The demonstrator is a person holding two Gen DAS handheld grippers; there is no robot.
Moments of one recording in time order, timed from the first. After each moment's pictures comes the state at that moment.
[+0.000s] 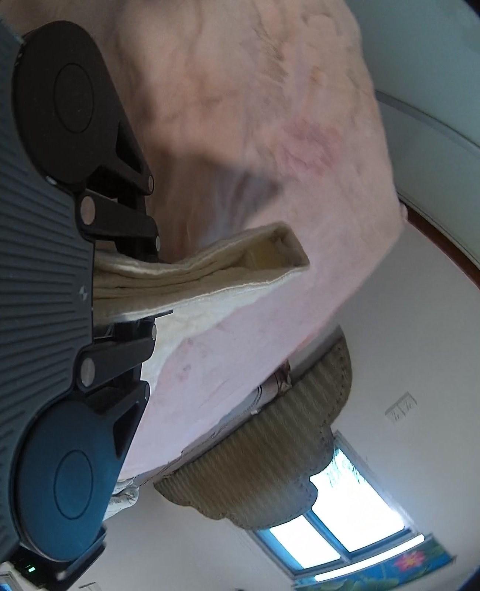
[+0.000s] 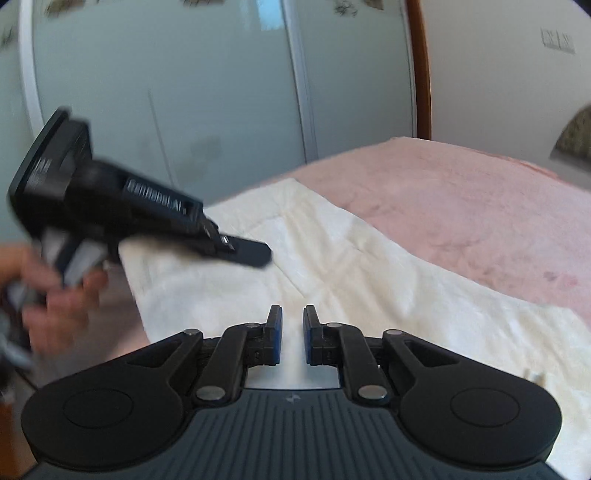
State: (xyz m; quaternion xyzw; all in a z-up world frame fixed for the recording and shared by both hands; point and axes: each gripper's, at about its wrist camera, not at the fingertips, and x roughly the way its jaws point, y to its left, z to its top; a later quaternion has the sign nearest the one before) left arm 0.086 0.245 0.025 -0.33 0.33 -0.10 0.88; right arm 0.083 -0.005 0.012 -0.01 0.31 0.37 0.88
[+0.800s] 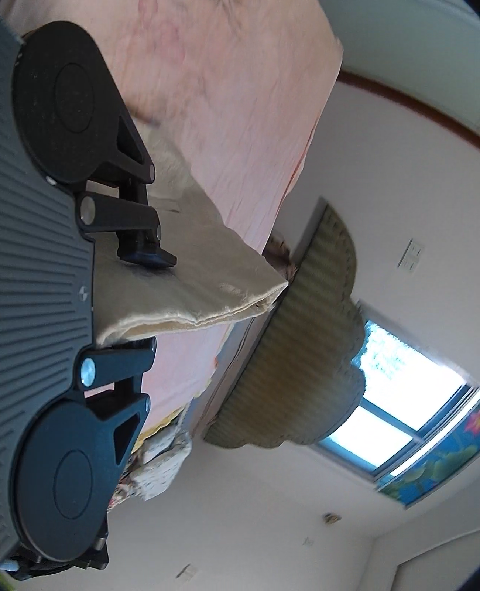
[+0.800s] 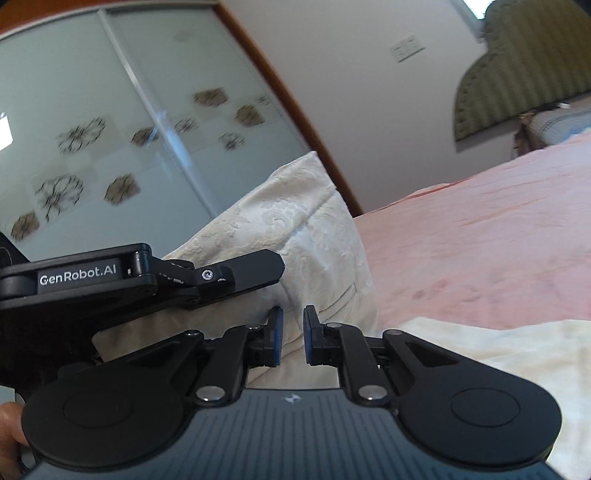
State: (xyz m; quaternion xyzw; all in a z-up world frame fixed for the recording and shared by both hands) left arm 0.064 0.003 0.113 -0.21 0.25 -0.23 0.92; right arm 0.068 -0.195 0.058 0.24 0.21 0.27 0.91
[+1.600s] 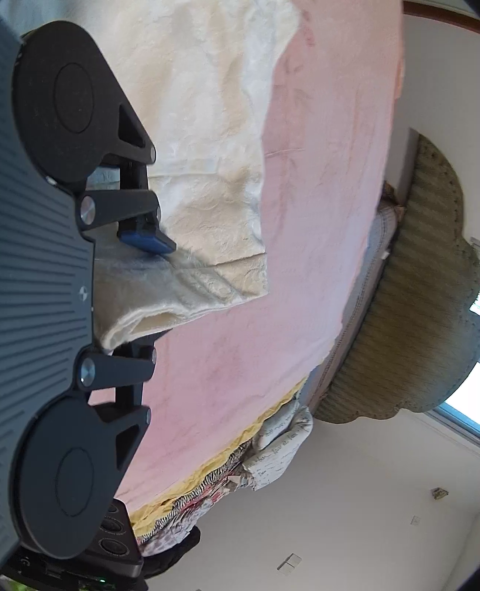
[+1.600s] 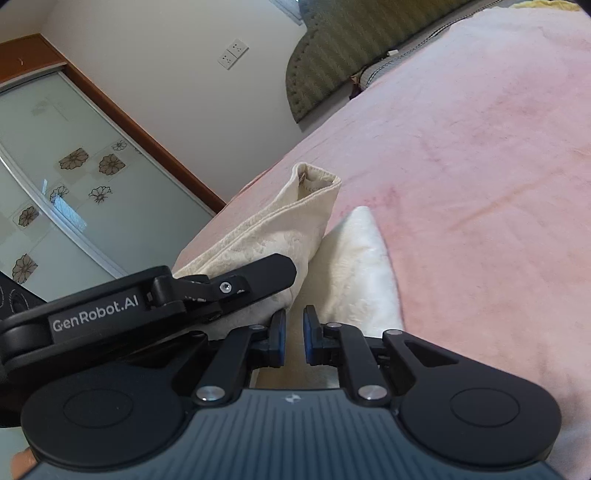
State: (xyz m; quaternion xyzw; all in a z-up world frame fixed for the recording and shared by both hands) left arm 0.088 -0.156 0.002 -0.13 0.38 -0.31 0.86; right arm 0.045 -0.344 -0.026 0.36 0.28 0.10 0.89
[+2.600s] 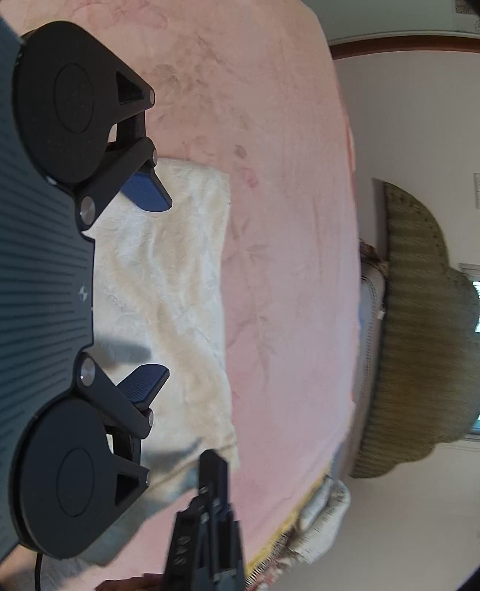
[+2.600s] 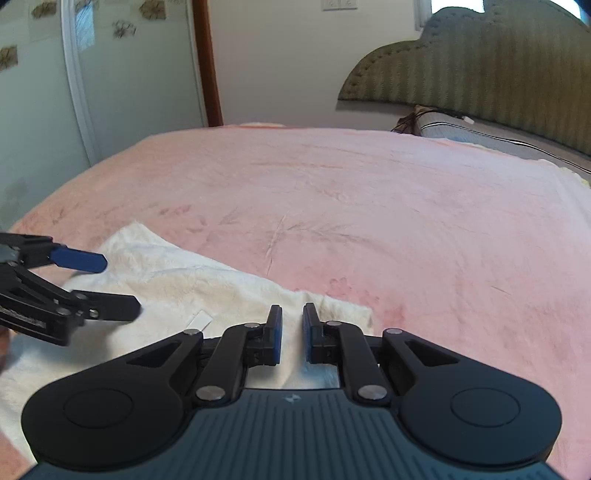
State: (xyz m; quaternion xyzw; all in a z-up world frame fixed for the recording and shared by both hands) left arm 0.128 -0.057 0.017 0.02 0.34 -0.22 0.91; right arm 0.111 -0.310 0.007 0.01 0.34 0.10 0.94
